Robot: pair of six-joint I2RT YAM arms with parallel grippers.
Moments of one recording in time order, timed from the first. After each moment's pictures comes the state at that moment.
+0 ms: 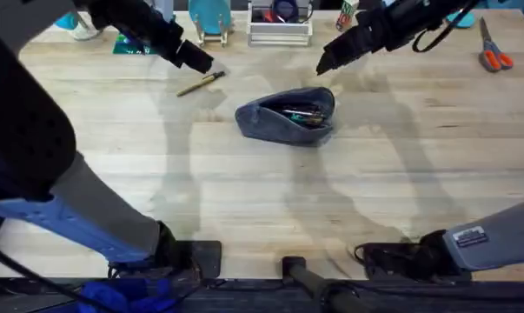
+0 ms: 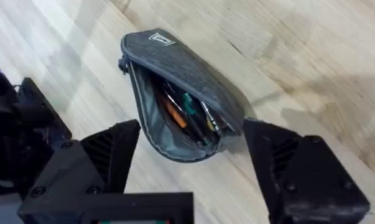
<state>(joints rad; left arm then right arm) 0.13 1.84 1.49 -0.79 0.41 0.76 0.14 1.75 1.62 -1.18 -0.61 -0.38</state>
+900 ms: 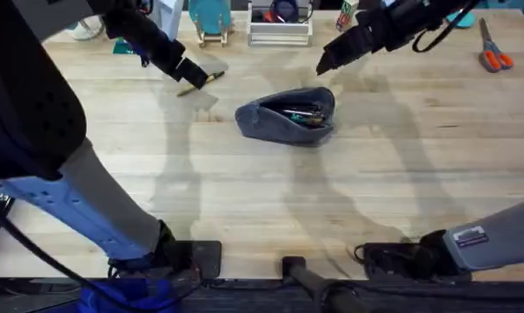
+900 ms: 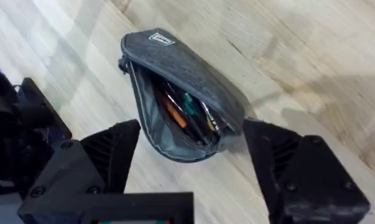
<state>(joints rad) 0.13 1.92 1.49 -0.83 0.25 0.76 0.14 1.75 1.62 -1.18 -0.61 -0.38</state>
